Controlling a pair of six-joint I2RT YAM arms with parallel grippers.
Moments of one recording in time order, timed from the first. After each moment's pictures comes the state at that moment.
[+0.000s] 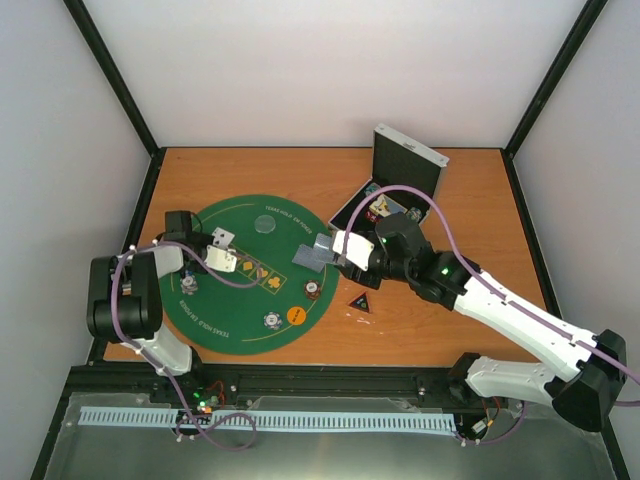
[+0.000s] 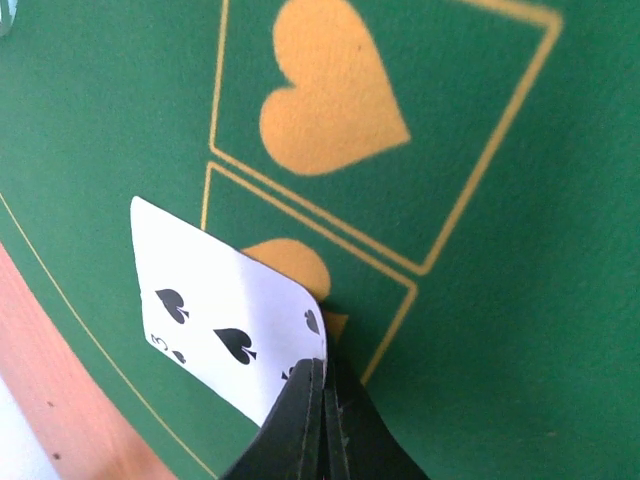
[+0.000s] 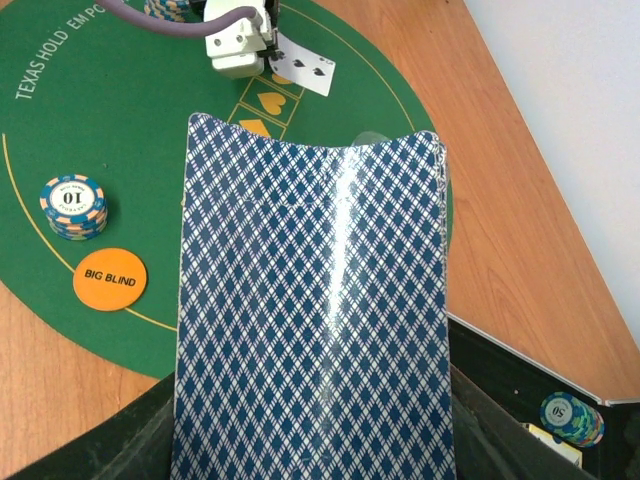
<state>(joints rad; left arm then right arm) 0.13 1.61 0.72 -0.13 0.20 1.88 0.83 1.11 0.98 -0.47 -0.11 -0.57</state>
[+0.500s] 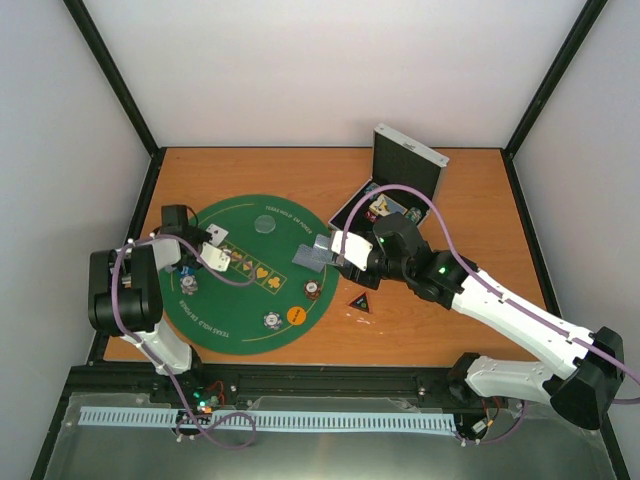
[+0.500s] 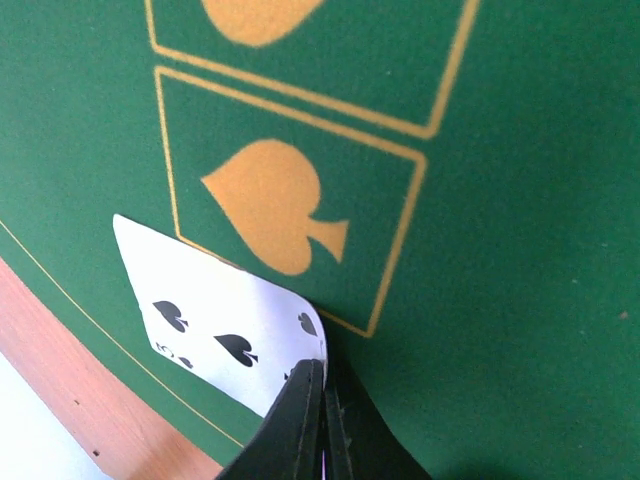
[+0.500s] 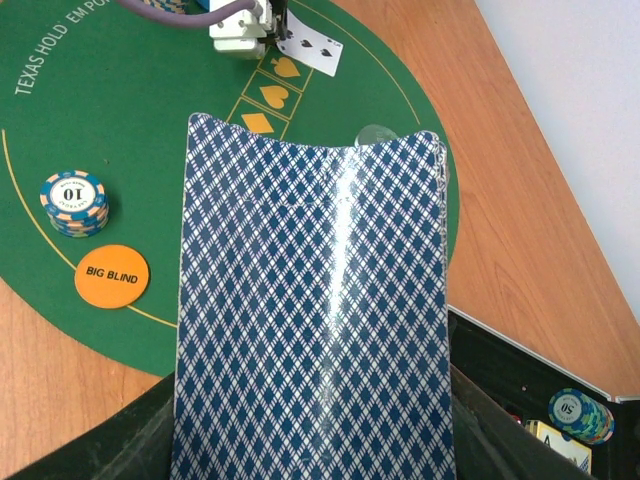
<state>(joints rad) 0.16 1.67 0.80 -0.14 0.14 2.07 0.83 1.13 0.98 -0.47 -0.11 -0.56</state>
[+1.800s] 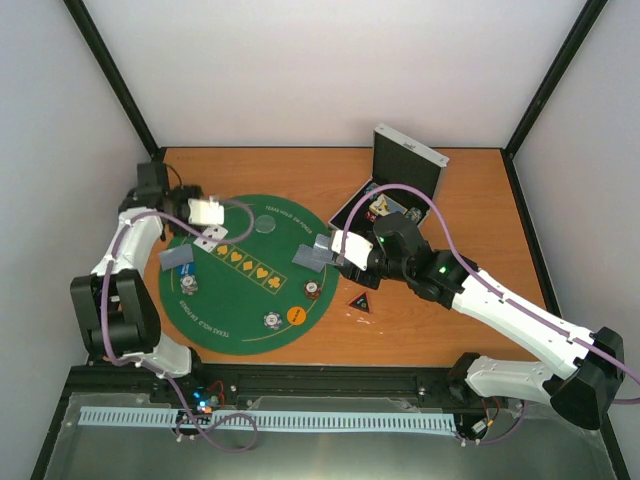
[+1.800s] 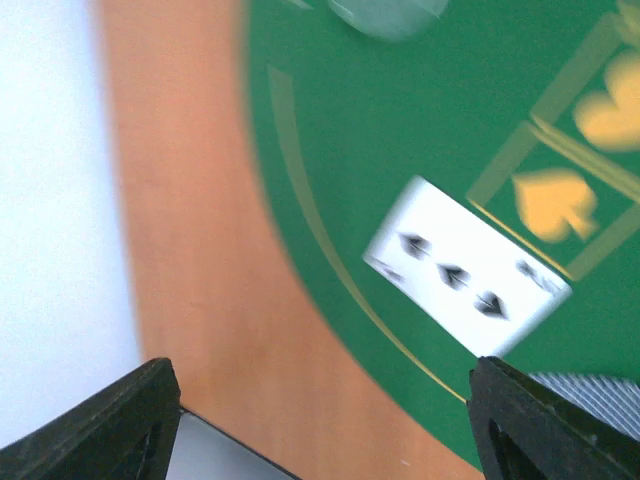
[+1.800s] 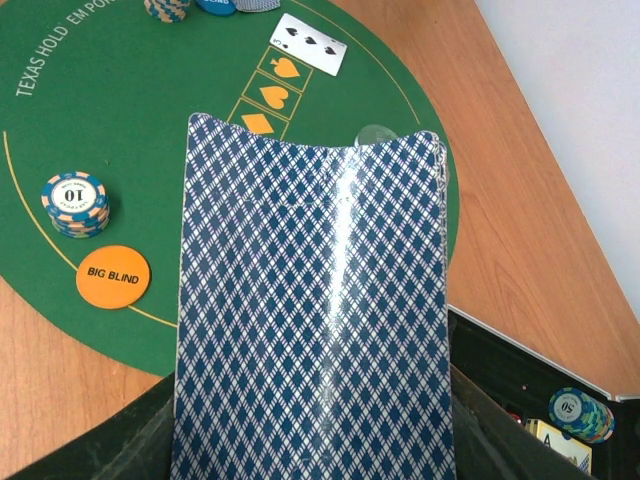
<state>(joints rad) 0.17 1.54 1.09 -0.54 0.23 1.81 0.83 1.13 0.99 -0.47 -0.11 -0.56</state>
